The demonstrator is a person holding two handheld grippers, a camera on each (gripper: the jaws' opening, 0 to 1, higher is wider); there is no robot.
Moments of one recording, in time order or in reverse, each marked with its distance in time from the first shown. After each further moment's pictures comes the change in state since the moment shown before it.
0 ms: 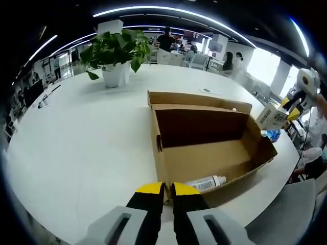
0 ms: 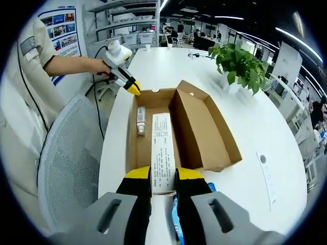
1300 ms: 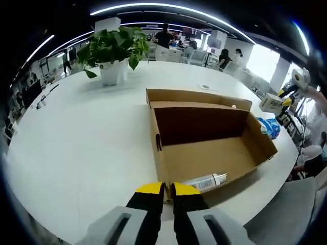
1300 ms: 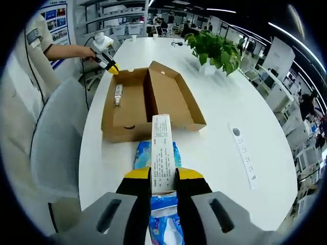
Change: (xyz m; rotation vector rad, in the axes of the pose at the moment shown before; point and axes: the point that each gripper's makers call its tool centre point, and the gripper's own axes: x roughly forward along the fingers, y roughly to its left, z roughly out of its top) left arm 0.001 0.001 0.000 0.009 0.034 -0.007; right arm -0.067 -0.083 -0.089 0.018 0.099 -0.092
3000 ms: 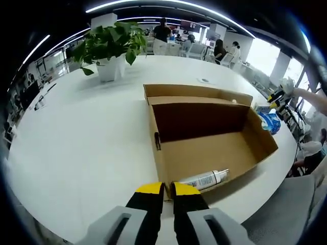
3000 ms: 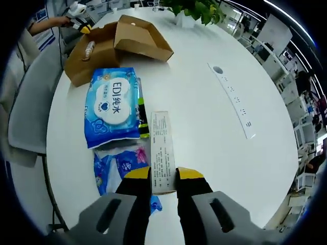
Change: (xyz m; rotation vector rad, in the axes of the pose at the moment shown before) left arm 0.004 0.001 0.000 0.024 0.064 0.000; right arm 0.016 -0.077 -0.162 0.039 0.265 -0.034
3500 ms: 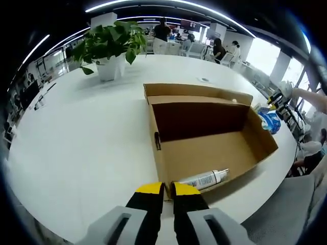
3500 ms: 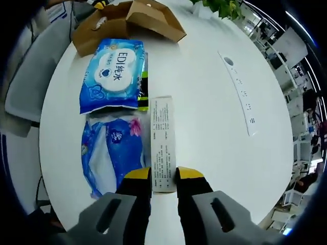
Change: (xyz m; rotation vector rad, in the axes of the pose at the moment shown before) left arm 0.000 0.000 0.000 -0.002 0.004 -0.001; right arm 0.009 -0.007 -0.035 -0.132 0.103 0.010
